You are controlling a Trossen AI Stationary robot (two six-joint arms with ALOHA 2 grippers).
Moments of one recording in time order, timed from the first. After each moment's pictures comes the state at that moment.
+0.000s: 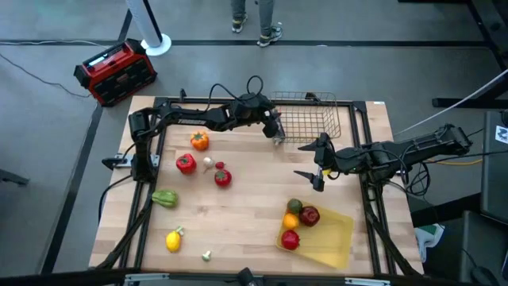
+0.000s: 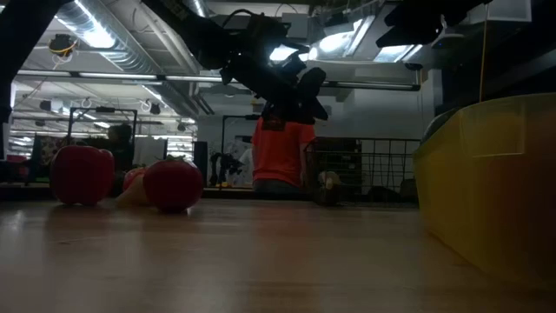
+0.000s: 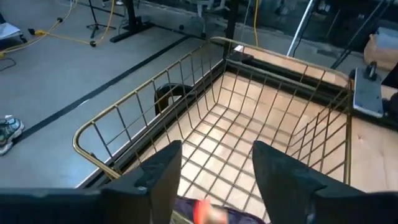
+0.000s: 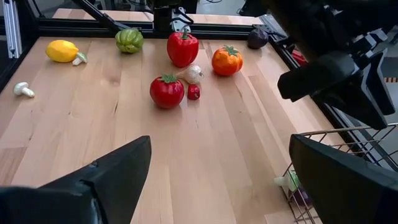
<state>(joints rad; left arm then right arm) 0.38 1.91 1.29 0.24 -0.16 -0.11 0.25 0.99 0.82 -0.32 0.42 0.10</state>
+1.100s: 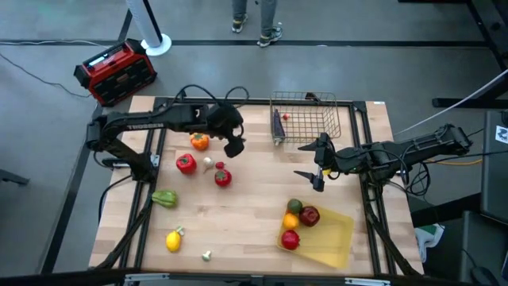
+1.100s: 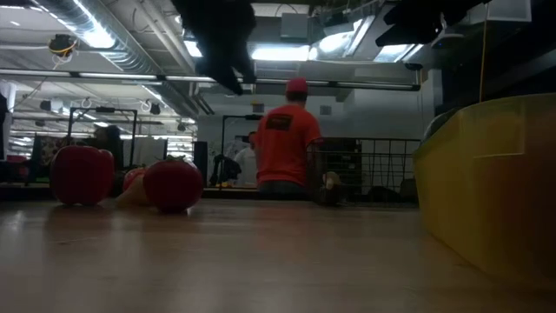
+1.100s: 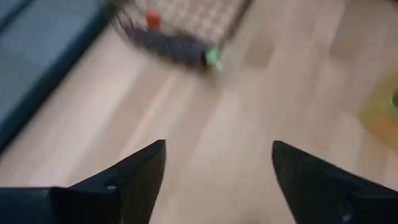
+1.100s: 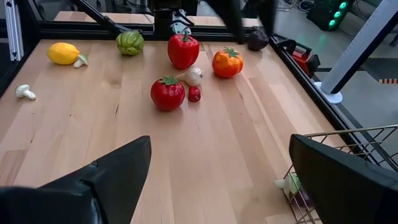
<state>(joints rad) 0.23 1.48 1.29 -0.72 -0.11 -0.24 0.25 0.99 0.82 -0.31 0.42 0.10</state>
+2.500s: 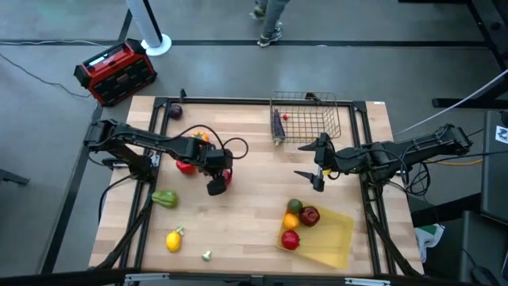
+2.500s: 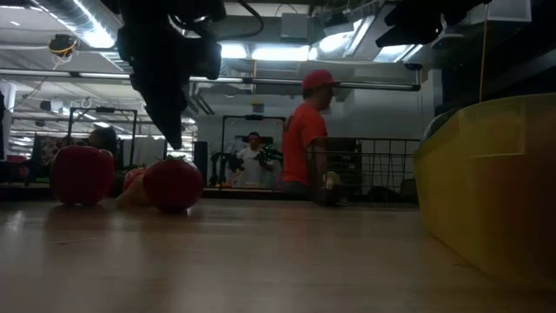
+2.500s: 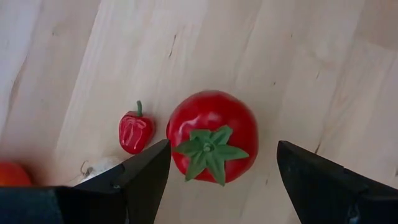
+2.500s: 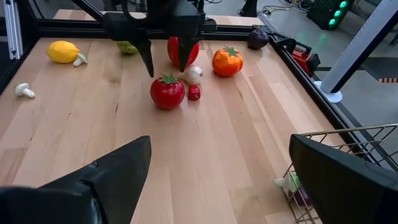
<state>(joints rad) -0.04 1.48 1.00 -0.76 -0.06 -0.38 0.25 0.99 0.82 -0.32 0.42 0.10</state>
